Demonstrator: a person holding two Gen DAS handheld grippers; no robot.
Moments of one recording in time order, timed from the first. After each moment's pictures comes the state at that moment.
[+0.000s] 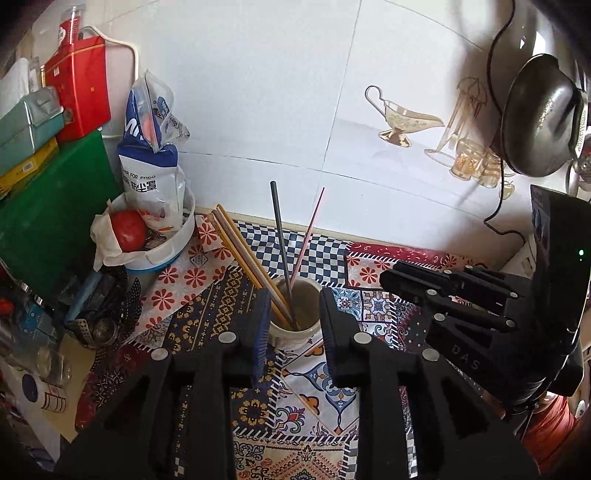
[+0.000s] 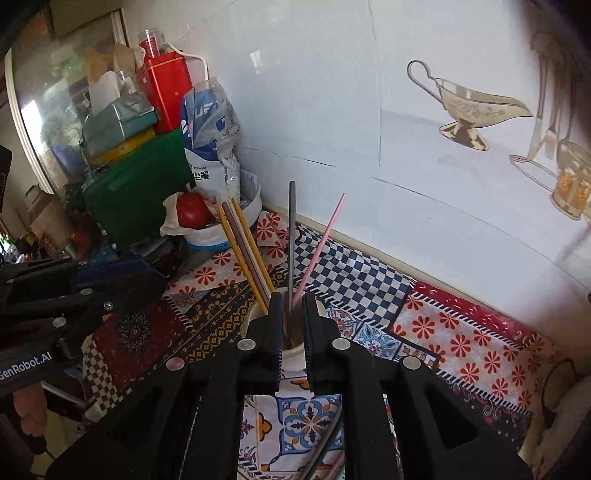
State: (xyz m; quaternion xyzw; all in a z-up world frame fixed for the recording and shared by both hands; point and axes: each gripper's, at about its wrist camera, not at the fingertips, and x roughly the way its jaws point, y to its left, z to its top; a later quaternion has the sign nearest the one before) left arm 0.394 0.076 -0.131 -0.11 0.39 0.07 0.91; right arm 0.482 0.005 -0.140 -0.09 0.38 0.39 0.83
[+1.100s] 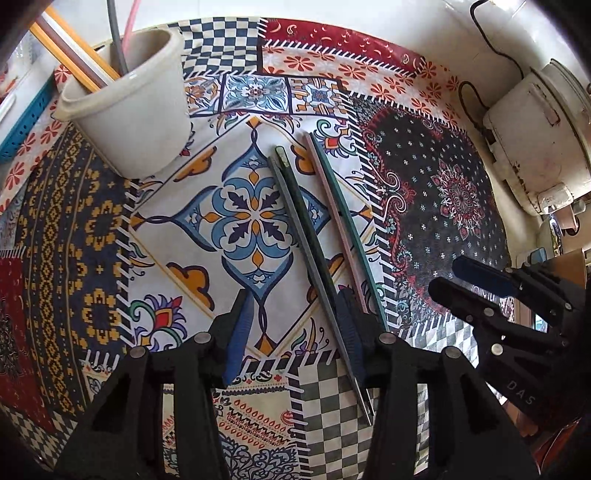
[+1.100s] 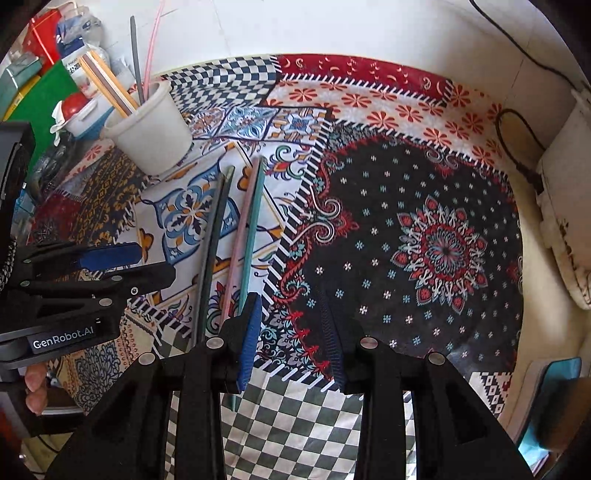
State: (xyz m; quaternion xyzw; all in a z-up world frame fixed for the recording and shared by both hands) left arm 0.411 -0.032 -0.340 -0.09 0.61 -0.07 0.79; right arm 0.417 -0.118 -0.298 -0.06 0.57 0.21 0.79
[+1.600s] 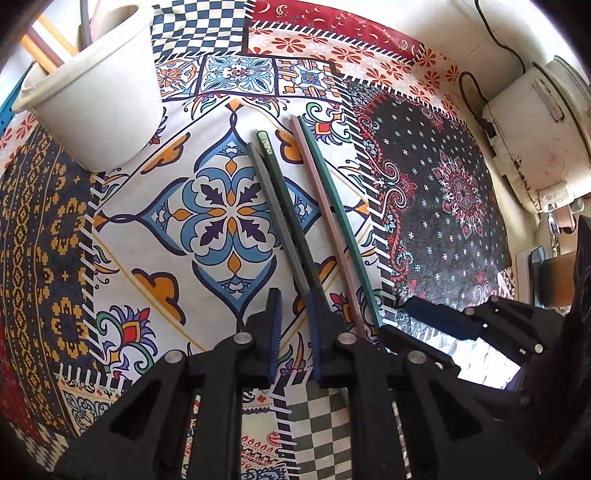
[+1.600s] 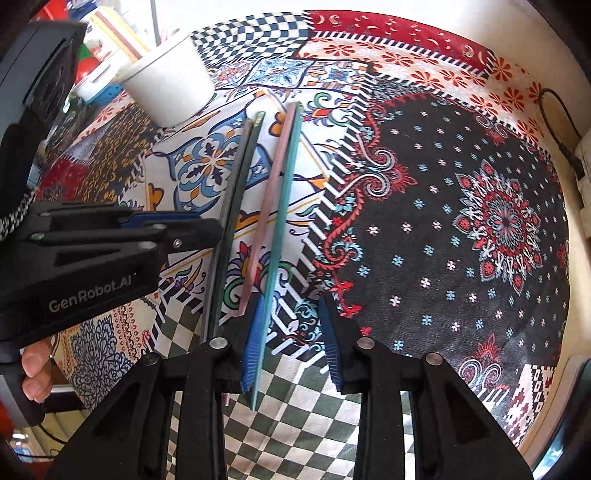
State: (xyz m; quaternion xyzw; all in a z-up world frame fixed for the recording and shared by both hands) left arm 0.421 -0.037 -0.358 -0.11 0.61 -0.08 0.78; right arm 0.398 -0.096 -0.323 -0.09 0.59 0.25 0.76
